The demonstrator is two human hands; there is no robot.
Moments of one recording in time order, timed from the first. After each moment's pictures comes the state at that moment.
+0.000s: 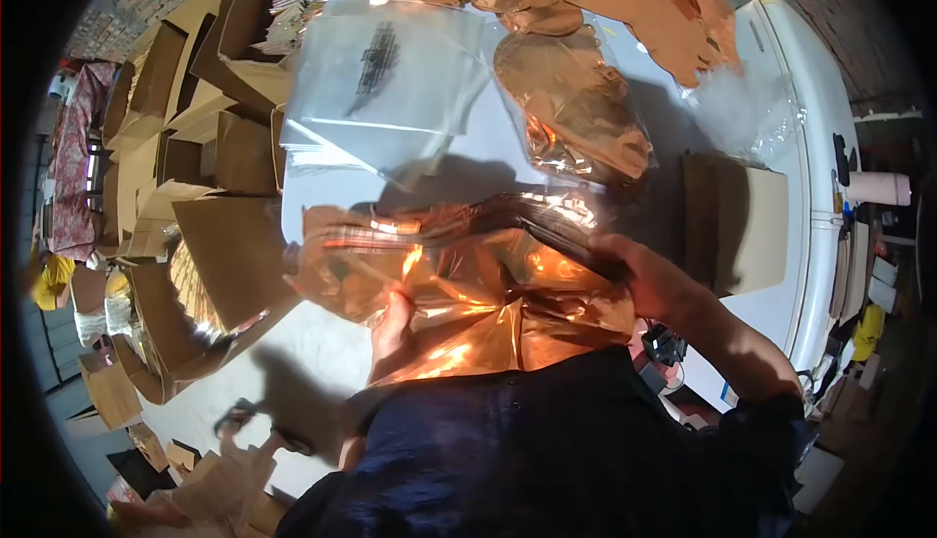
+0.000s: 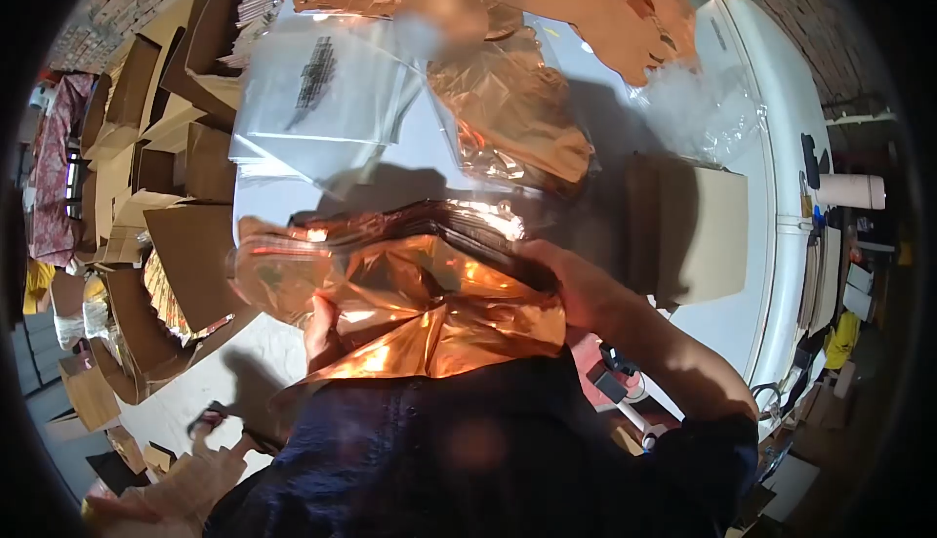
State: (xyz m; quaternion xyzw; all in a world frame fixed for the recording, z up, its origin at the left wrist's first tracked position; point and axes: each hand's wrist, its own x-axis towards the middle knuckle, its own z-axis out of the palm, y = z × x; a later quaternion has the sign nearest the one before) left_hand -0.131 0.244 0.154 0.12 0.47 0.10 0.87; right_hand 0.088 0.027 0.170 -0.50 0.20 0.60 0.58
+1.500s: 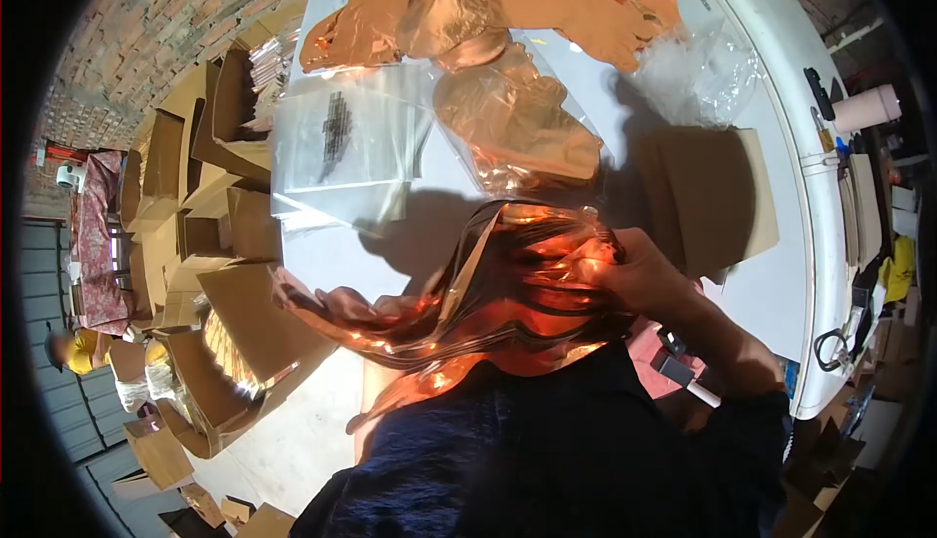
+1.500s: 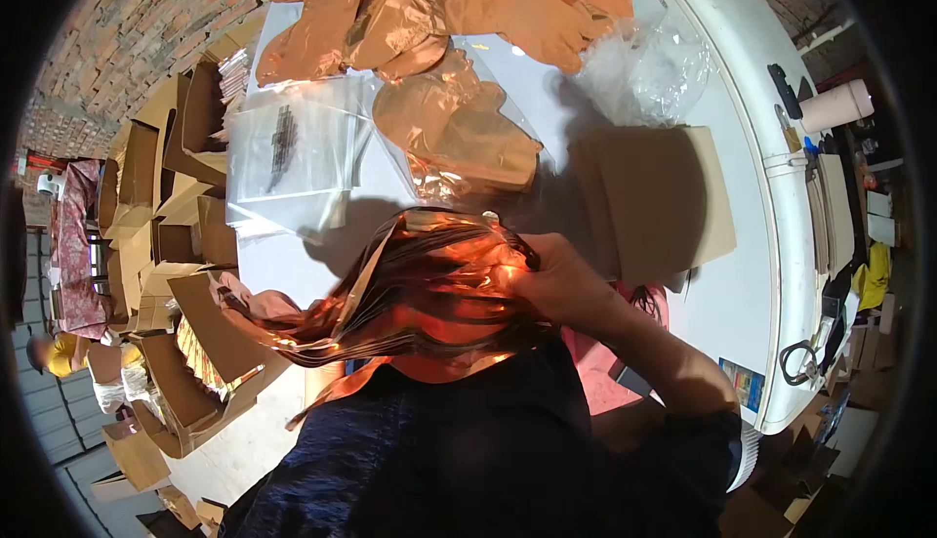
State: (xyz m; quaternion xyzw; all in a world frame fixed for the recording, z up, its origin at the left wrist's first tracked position) left_hand -0.129 0.331 -0.008 0.47 0.51 -0.02 0.72; right_hand 0.083 0.001 0.218 -0.65 -0.13 0.44 0.60
